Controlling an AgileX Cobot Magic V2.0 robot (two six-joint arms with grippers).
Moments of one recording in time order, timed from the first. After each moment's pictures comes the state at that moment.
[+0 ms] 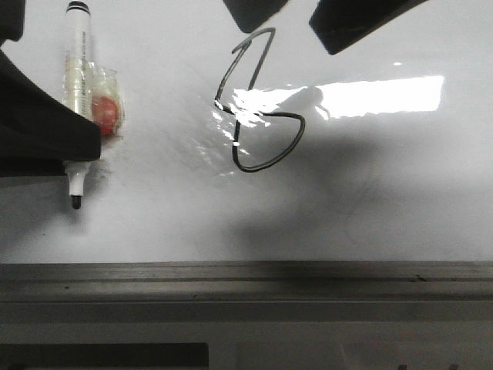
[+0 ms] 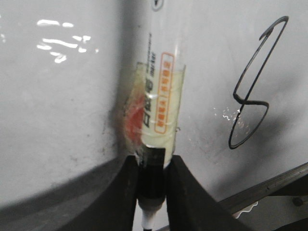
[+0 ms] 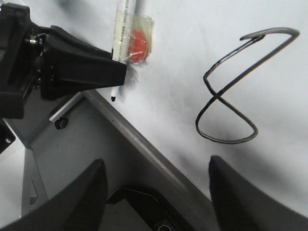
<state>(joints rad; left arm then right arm) -0.75 1.00 -0.44 -0.33 0.01 -0.33 0.81 1.09 -0.98 0.07 0.68 0.16</state>
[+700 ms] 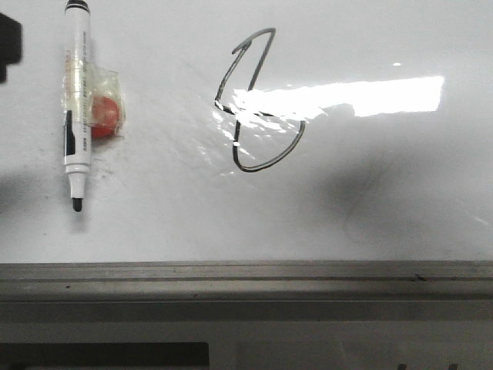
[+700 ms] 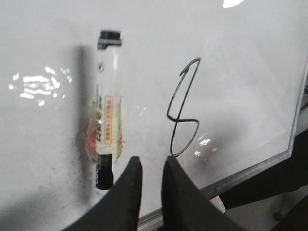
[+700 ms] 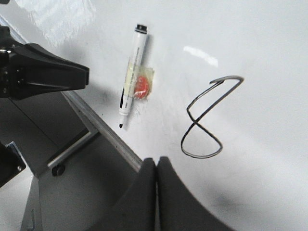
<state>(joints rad) -0.75 0.69 -0.43 -0.24 0.11 -0.33 0.81 0.80 -0.88 -0.01 0.62 0.16</state>
